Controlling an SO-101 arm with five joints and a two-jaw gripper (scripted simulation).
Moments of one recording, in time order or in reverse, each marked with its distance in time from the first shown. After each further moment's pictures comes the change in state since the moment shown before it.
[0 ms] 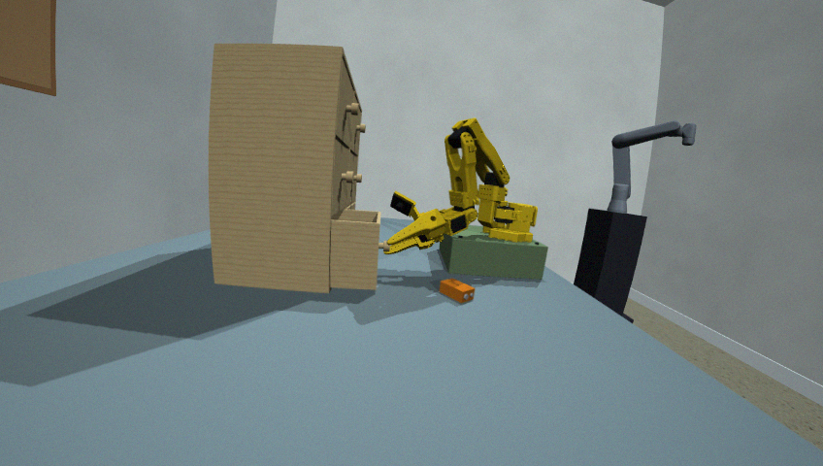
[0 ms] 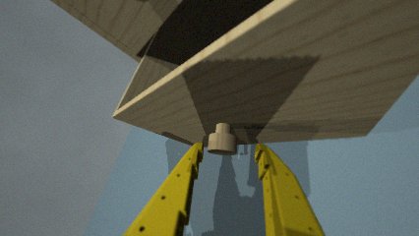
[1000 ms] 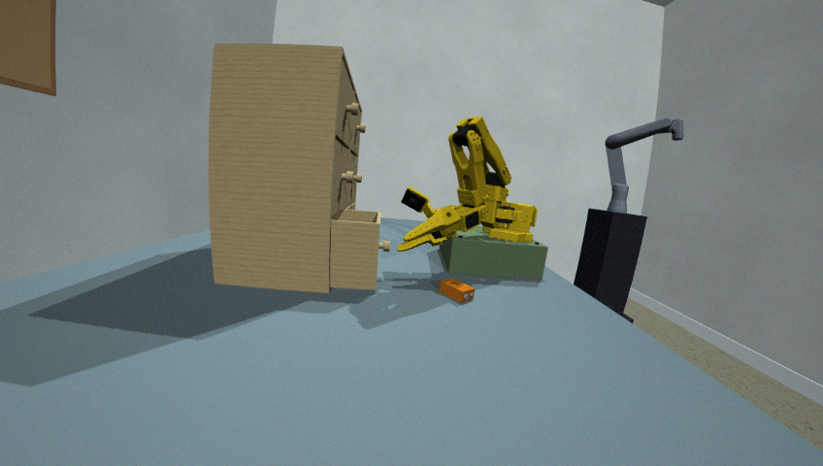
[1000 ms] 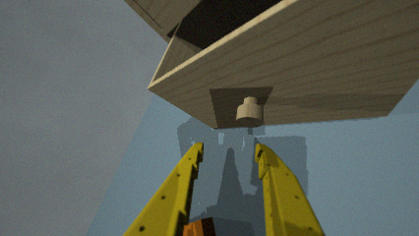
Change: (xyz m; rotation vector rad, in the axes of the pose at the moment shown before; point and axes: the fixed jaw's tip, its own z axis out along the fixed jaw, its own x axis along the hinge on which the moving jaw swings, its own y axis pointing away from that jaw) arm 0.011 0.017 -0.020 -0.070 0.043 -0.033
